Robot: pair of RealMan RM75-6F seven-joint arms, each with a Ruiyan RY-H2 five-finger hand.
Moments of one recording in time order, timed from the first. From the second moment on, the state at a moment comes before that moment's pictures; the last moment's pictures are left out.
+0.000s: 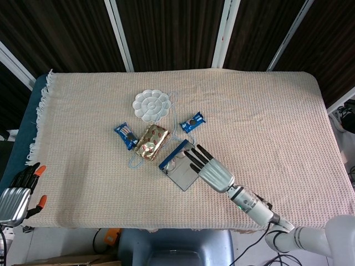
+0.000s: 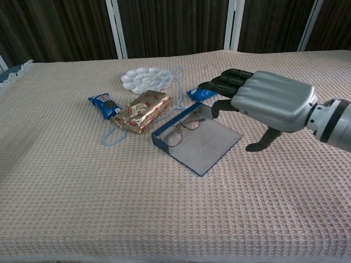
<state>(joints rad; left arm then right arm) -0.14 -1.11 0.01 -1.54 1.53 1.41 -0.03 0.72 -1.58 -0.06 -1.28 -1.61 1.20 -0.50</state>
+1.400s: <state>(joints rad) -0.15 -1.11 0.01 -1.52 1.55 1.41 -0.05 0.72 -1.81 -0.02 -0.88 -1.67 1.13 -0.39</state>
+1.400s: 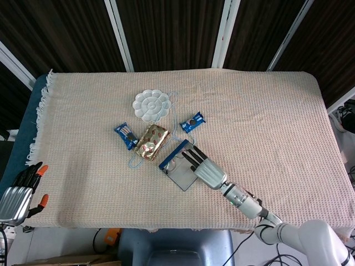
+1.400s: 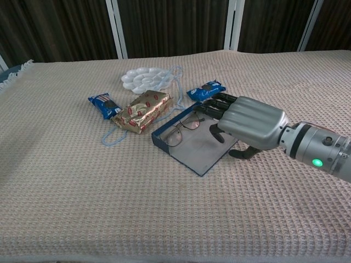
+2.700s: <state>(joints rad) -0.14 -1.13 -0.01 -1.52 1.53 1.43 -0.01 0.73 -1.84 0.00 -0.84 -1.66 1.12 -0.43</state>
